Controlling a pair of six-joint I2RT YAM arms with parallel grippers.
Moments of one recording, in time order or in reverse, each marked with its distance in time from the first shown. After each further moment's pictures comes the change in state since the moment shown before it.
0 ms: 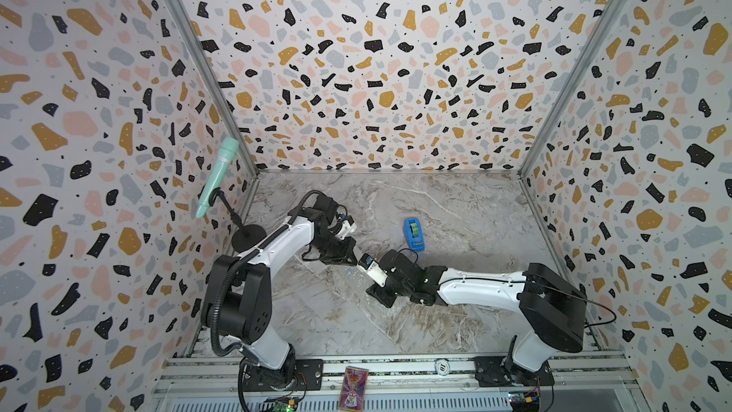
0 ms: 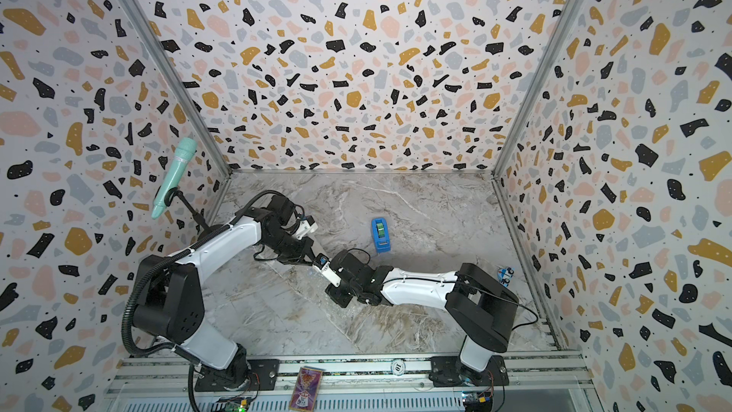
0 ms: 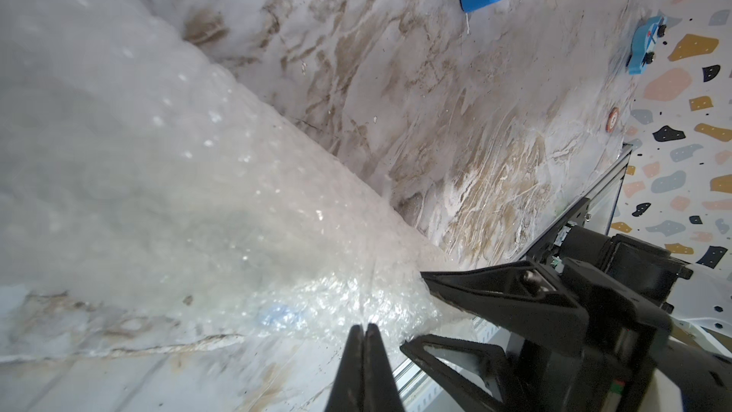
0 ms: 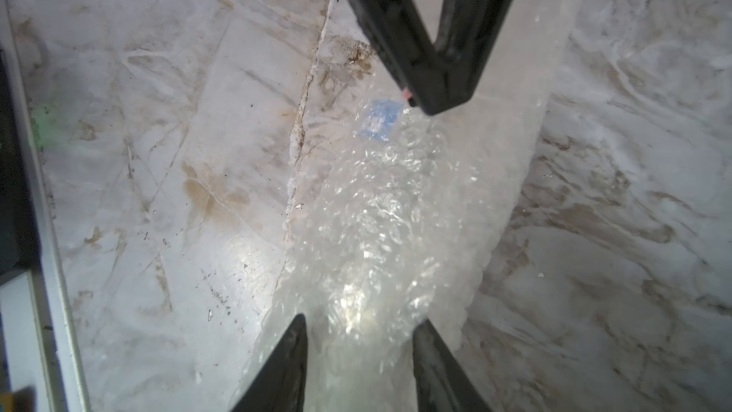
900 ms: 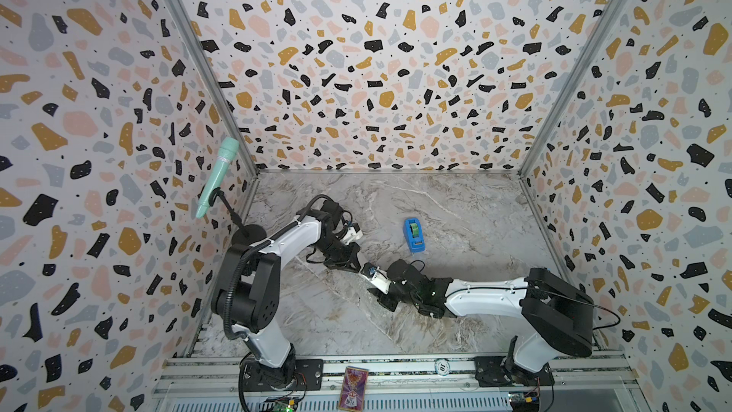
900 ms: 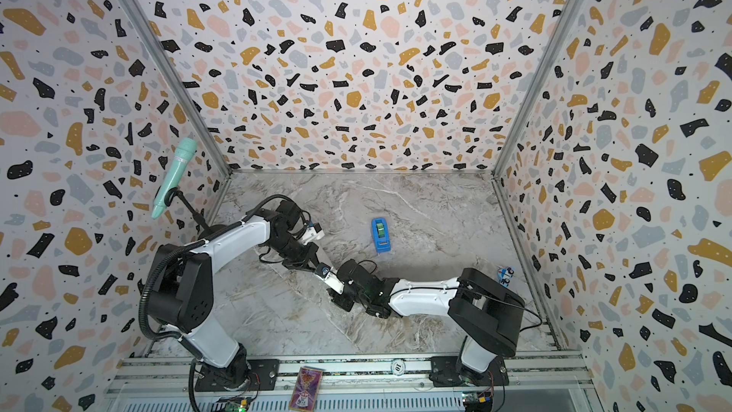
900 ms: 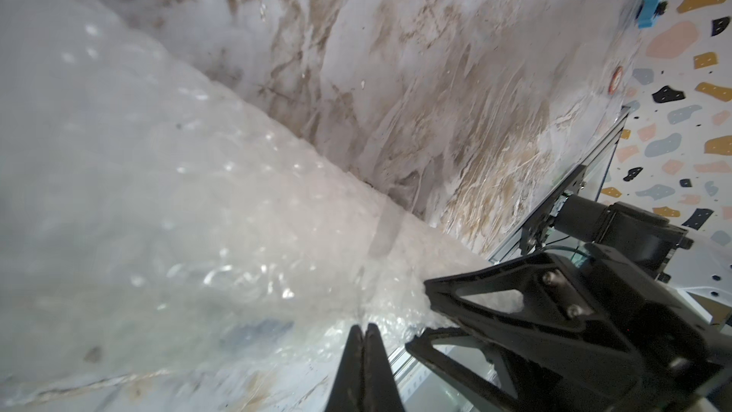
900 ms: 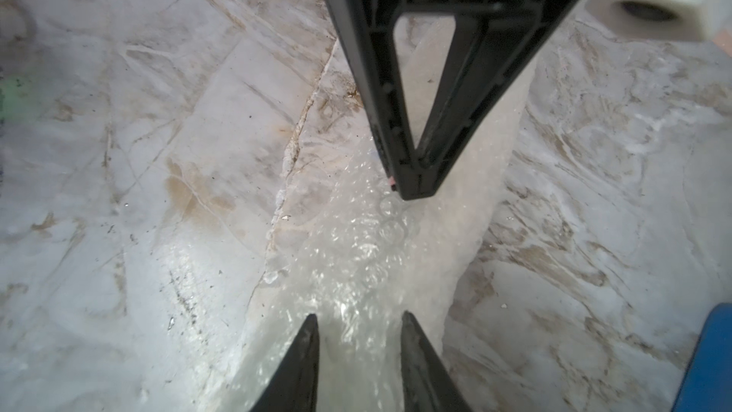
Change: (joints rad) left arm -0.024 0.088 -0.004 -0.042 0.045 0.066; right arm 0.032 -0.047 -0.170 0.266 0.052 -0.155
